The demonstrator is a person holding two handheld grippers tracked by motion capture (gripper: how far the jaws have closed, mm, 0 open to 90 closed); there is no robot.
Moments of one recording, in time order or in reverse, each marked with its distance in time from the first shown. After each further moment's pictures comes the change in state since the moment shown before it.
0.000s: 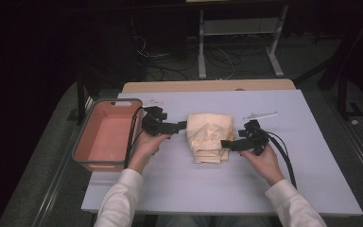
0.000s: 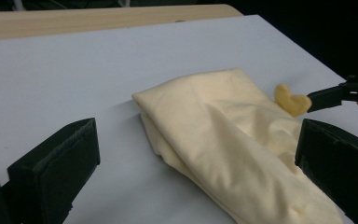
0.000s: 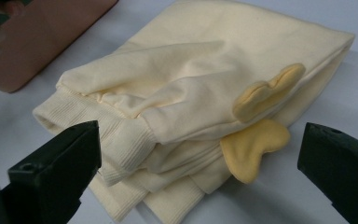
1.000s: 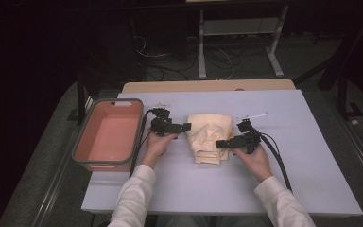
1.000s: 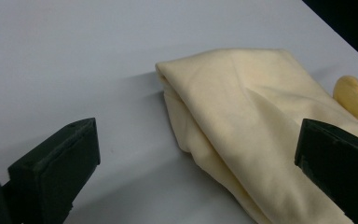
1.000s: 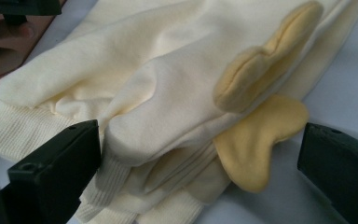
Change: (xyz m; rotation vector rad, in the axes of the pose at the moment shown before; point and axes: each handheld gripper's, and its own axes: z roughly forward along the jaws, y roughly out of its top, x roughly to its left) left arm 0.019 -0.018 0.052 0.079 0.032 -0.119; right arm -0.010 -0.002 0.032 0.116 -0.009 0.183
